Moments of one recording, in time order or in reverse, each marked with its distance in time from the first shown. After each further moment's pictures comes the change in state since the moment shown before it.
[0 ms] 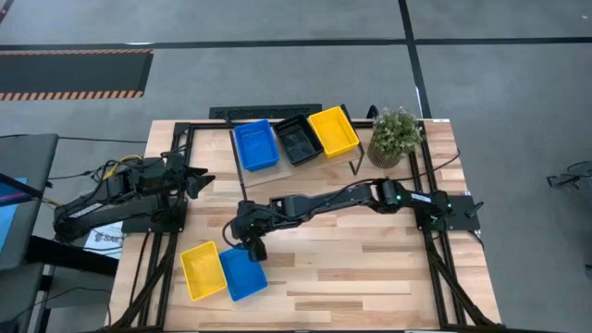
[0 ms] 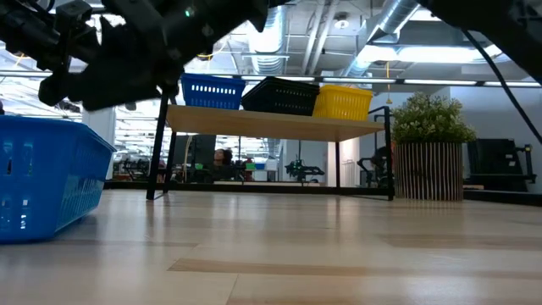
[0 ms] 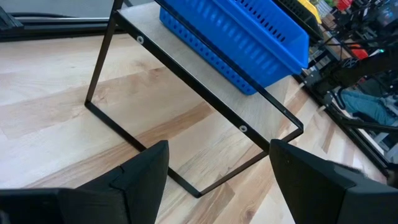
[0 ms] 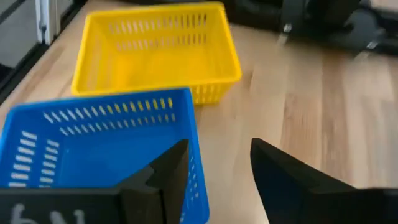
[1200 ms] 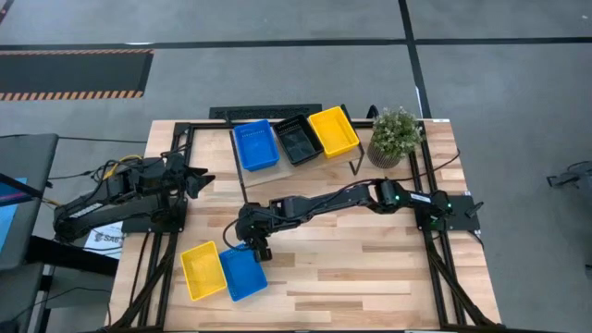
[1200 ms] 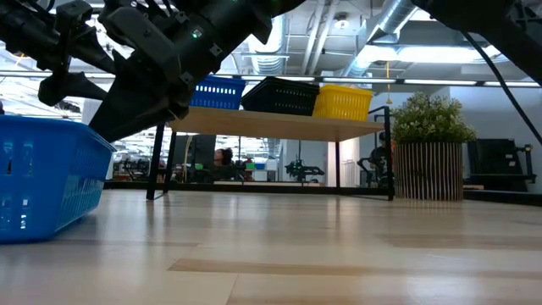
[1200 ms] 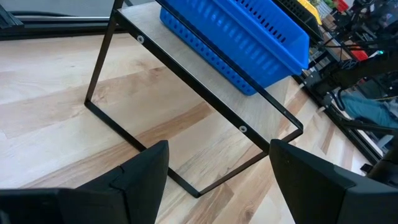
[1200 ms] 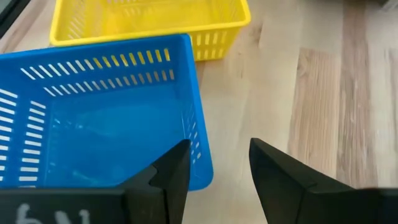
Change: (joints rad) left arm 0.000 0.000 0.000 0.000 -0.001 -0.007; right arm -0.003 0.016 -0.032 -0.070 -0.006 0.002
